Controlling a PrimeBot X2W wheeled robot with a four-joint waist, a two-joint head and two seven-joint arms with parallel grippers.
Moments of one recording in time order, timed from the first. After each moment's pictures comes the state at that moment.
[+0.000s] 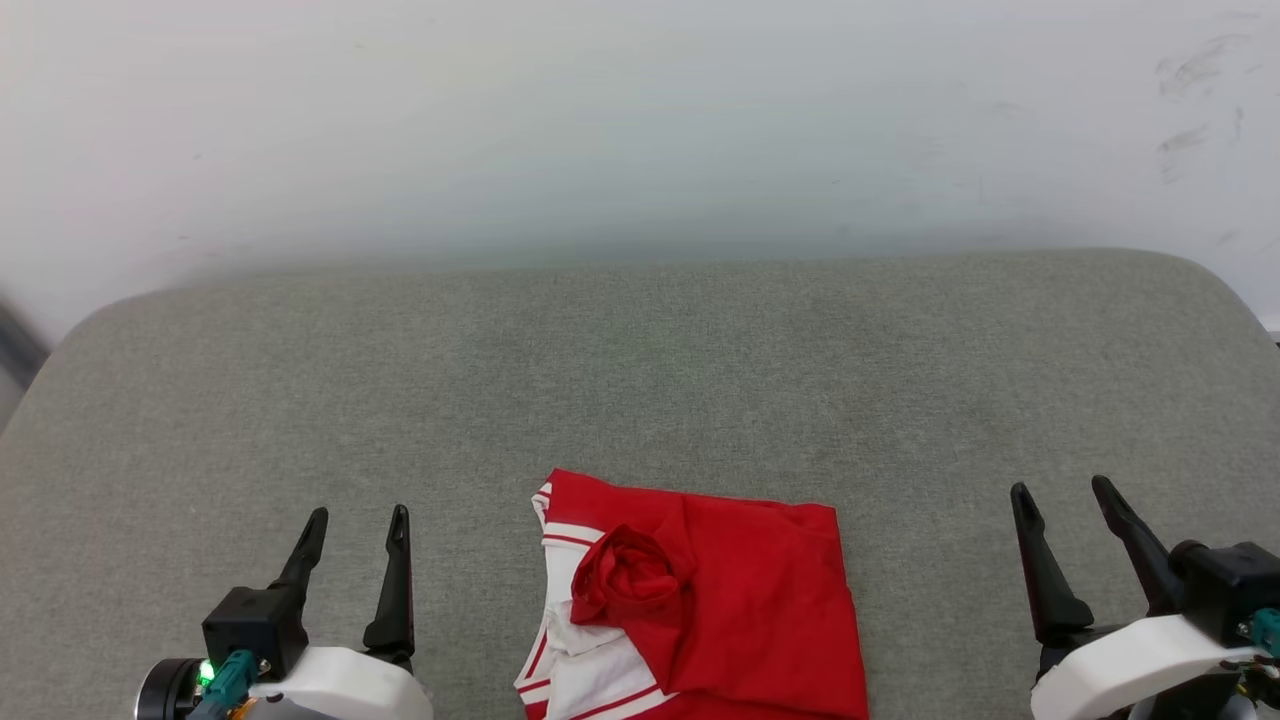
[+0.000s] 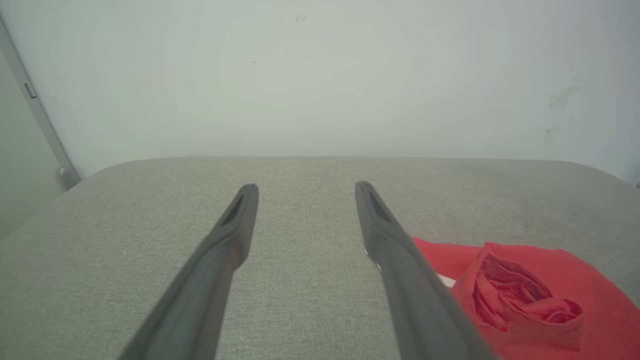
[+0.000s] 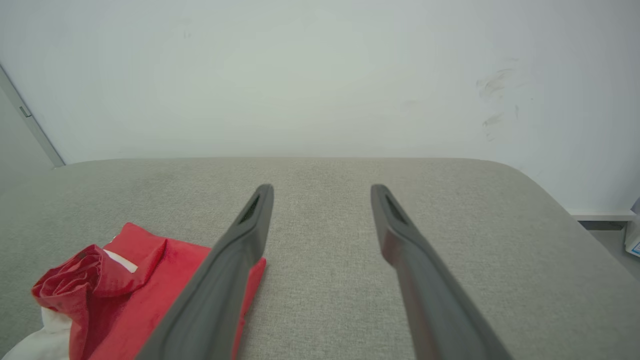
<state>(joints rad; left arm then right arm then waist) -0.02 0.44 -0.42 0.05 -0.57 0.30 -0.26 0.09 -0.08 -0.04 -0.11 0.15 0.13 0.05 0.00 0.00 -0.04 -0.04</state>
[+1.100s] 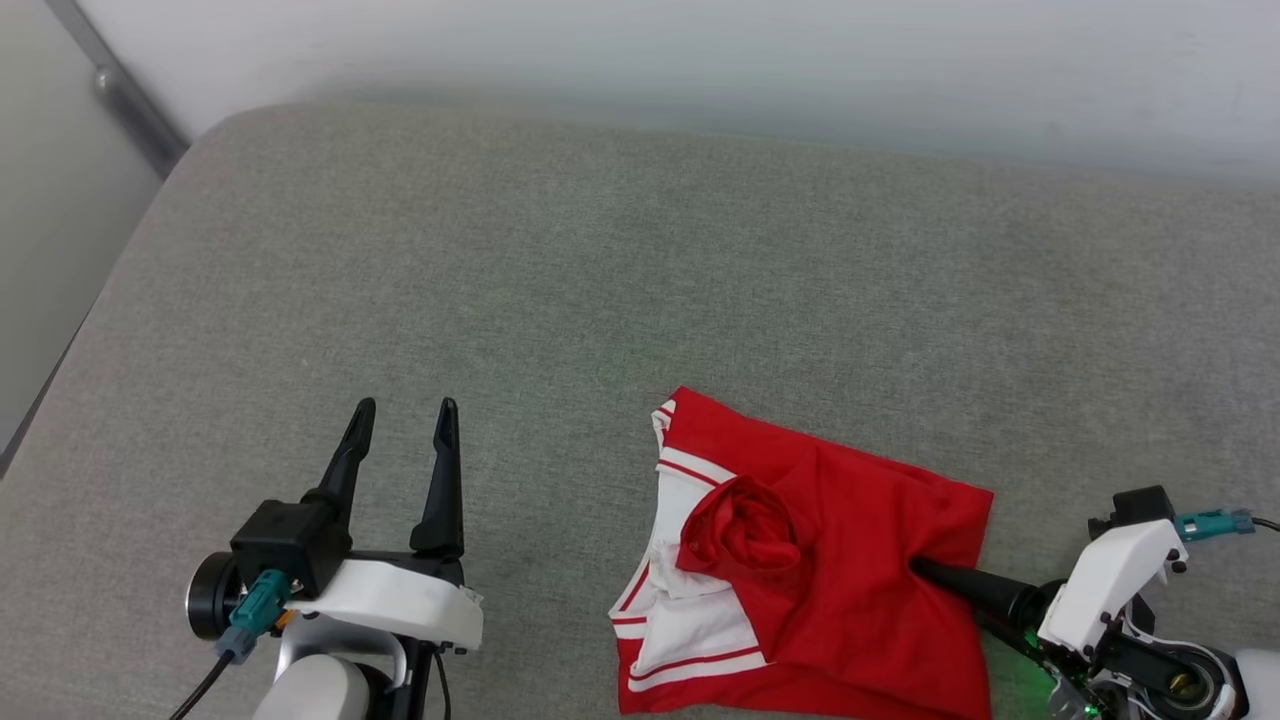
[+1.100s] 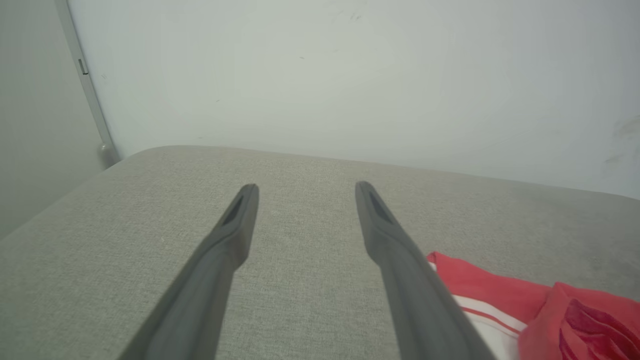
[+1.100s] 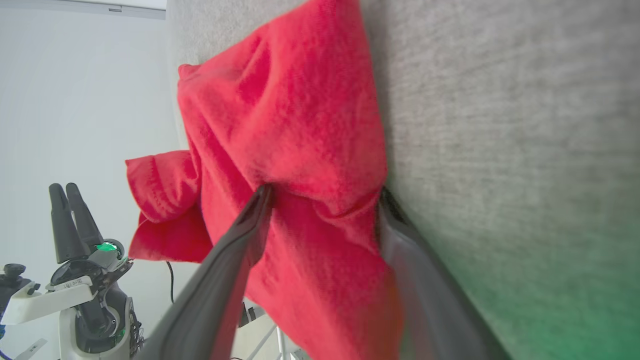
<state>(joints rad) -0.15 0.28 -0.33 0.08 -0.45 0.17 -0.26 -0.23 -0.07 -0.20 0.46 0.94 0.13 0.90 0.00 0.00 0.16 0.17</state>
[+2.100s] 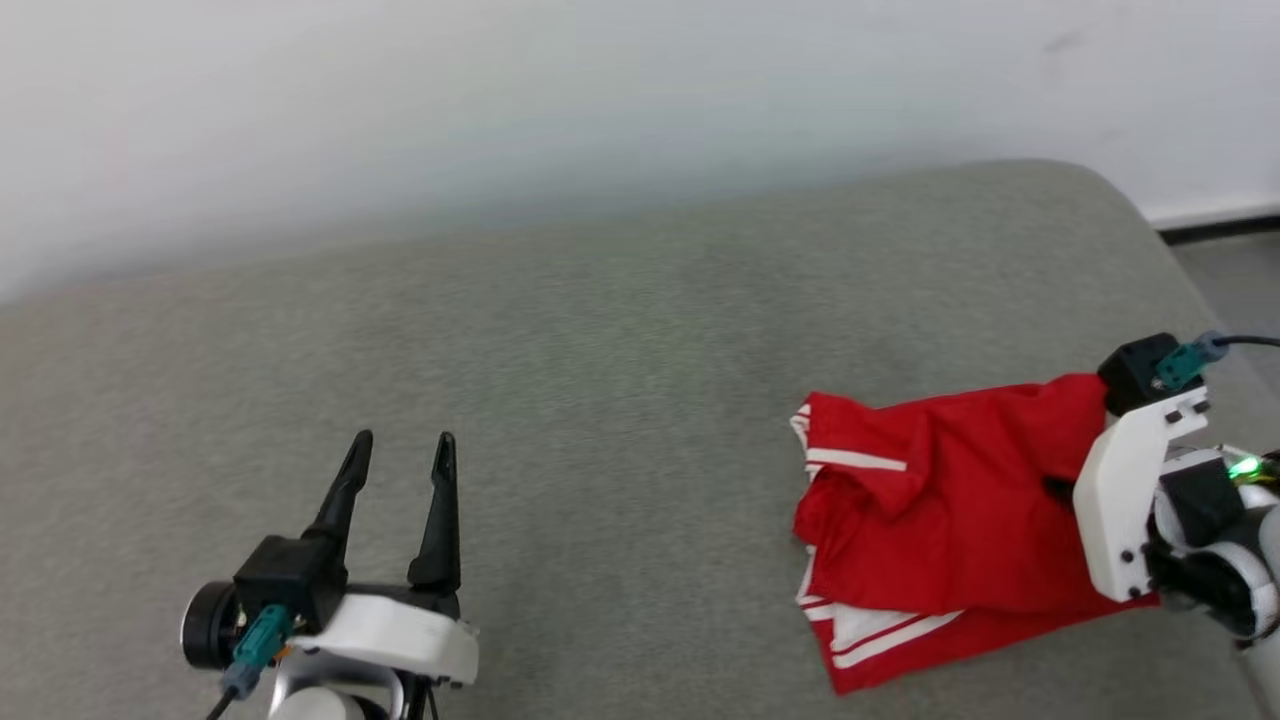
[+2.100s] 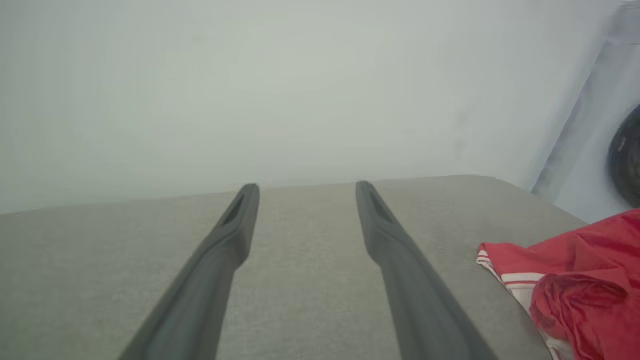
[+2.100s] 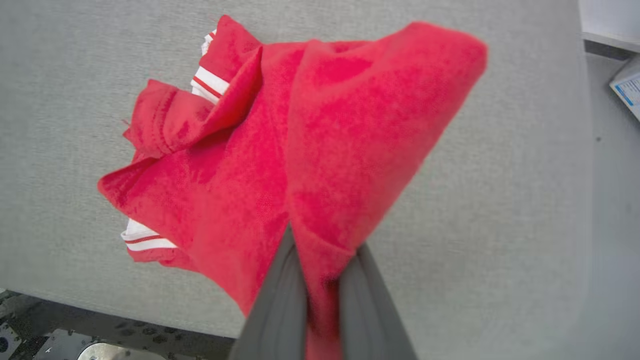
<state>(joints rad) -0.07 0.26 -0.28 0.06 -0.39 0.14 -0.26 -0.36 -0.46 0.25 0.19 0.51 0.13 0.85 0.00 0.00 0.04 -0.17</state>
